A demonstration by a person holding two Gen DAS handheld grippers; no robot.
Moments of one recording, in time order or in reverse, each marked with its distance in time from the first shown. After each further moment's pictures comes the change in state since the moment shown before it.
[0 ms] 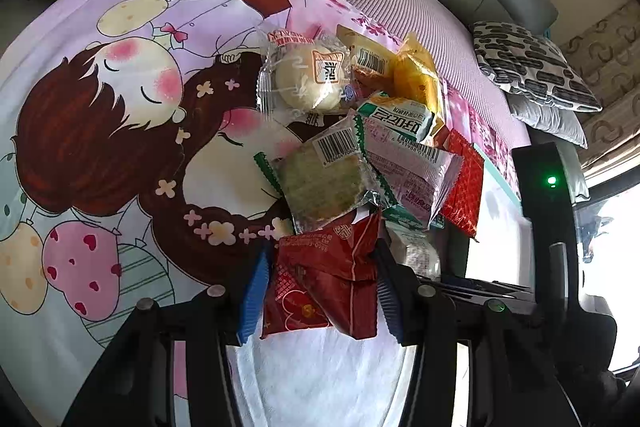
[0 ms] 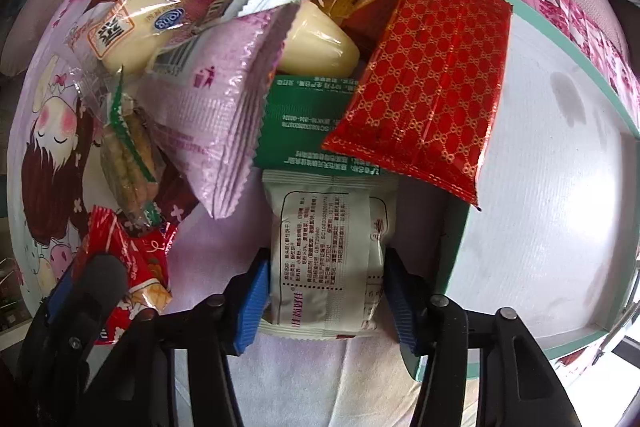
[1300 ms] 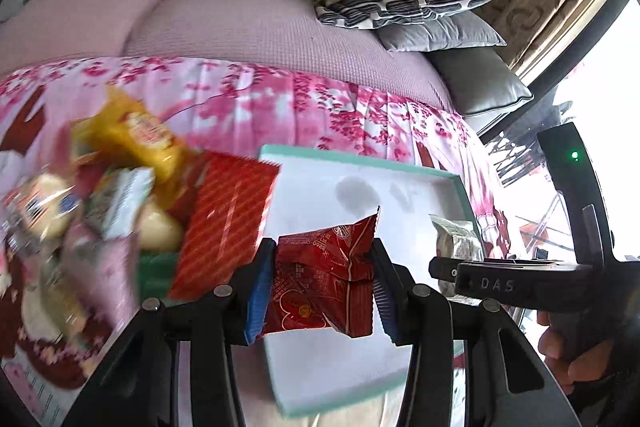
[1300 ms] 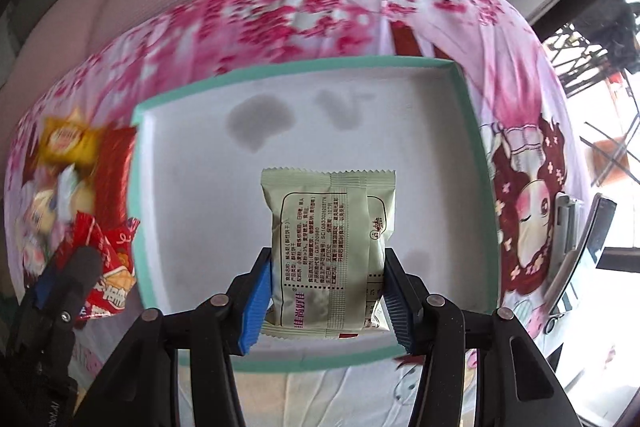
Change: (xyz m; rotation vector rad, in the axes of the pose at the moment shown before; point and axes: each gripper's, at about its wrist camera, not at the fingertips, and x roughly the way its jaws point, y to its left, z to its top) left arm 0.050 -0.205 0.013 0.441 0.016 -0.142; right arm -0.072 -0.242 -0.006 0.381 -0.088 -0.060
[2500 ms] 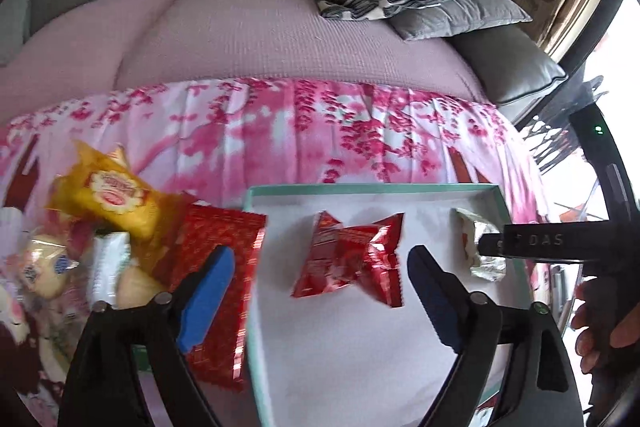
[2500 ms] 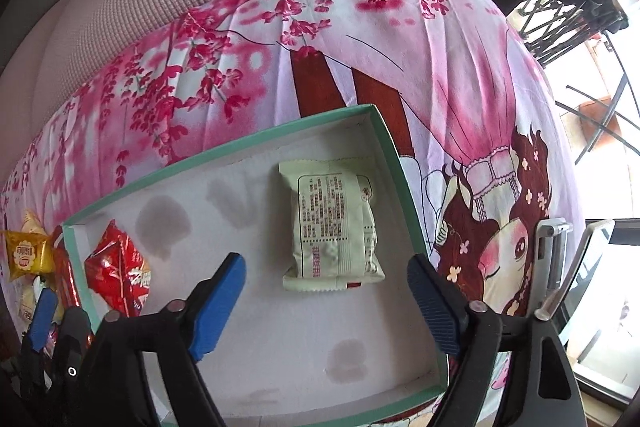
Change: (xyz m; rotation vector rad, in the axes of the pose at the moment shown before) left arm 0.035 -0.023 0.028 0.080 0.014 0.183; right arm 0.031 -0.075 0.075 0.141 0.035 -0.015
